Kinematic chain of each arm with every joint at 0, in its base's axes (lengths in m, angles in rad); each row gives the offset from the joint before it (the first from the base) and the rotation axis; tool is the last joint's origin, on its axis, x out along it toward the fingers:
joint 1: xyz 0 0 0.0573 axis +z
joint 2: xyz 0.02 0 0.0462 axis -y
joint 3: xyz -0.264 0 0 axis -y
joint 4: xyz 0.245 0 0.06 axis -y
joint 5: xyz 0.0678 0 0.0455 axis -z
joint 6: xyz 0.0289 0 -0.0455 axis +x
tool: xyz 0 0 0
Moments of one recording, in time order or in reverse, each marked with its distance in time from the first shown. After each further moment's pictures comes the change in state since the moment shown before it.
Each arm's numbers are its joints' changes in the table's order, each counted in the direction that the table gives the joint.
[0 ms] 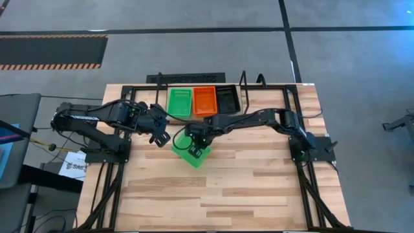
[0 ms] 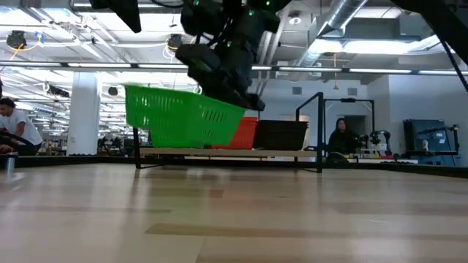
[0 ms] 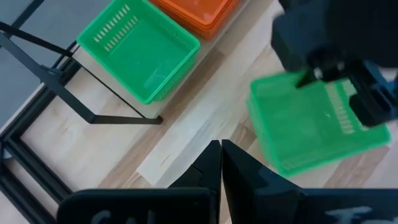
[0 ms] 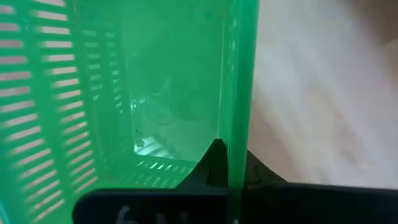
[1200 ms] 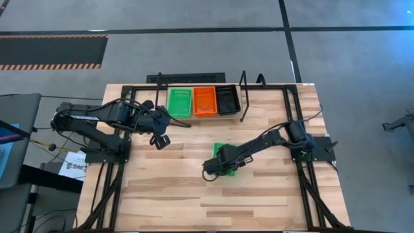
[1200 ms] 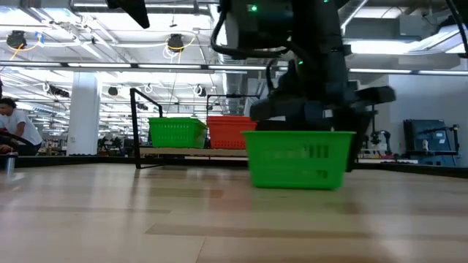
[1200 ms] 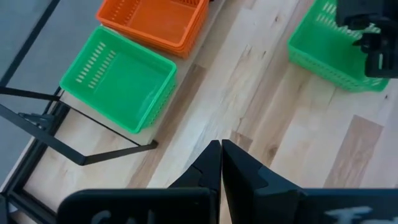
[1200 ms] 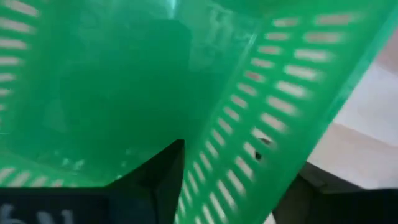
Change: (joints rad) left arm 0.000 0.000 0.000 0.083 0.024 0.226; right arm 0.281 0.046 -0.287 -0.354 0.109 0.873
